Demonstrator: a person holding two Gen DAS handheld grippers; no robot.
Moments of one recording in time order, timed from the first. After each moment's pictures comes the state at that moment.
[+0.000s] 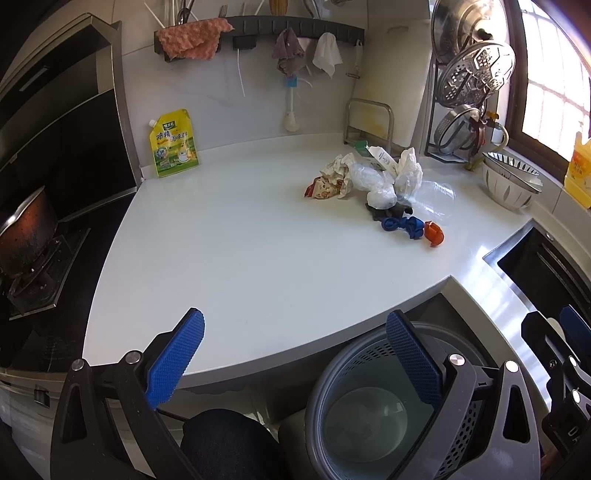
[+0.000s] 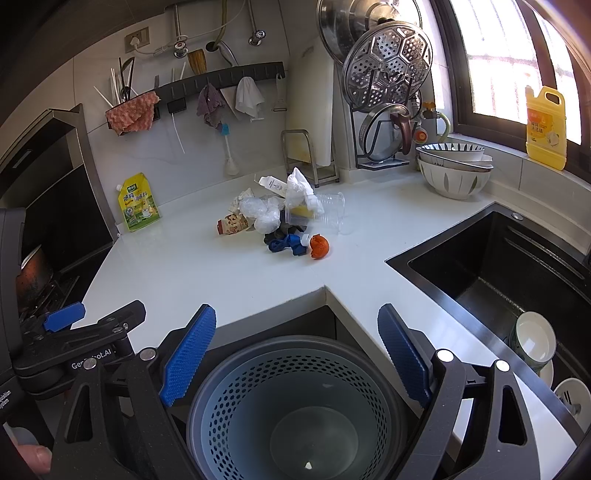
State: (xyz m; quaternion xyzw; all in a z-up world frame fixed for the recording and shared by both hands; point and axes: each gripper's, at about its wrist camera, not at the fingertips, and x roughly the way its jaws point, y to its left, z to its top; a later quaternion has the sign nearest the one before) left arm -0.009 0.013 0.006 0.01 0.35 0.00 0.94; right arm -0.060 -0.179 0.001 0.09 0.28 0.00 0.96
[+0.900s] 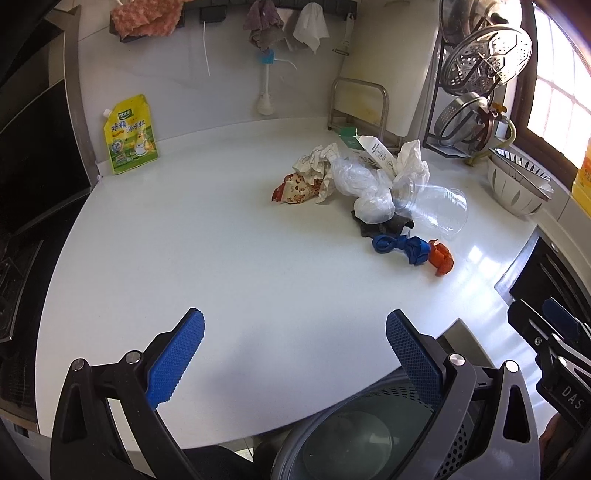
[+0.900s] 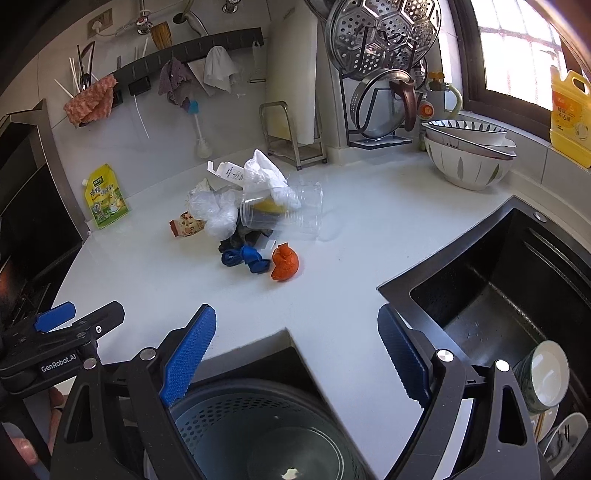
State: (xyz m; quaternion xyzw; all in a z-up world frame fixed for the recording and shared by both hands) left arm 0.095 -0.018 -0.017 0.00 0.38 -0.03 0.92; right arm 0.068 -0.231 -0.028 0.09 0.34 0.00 0.94
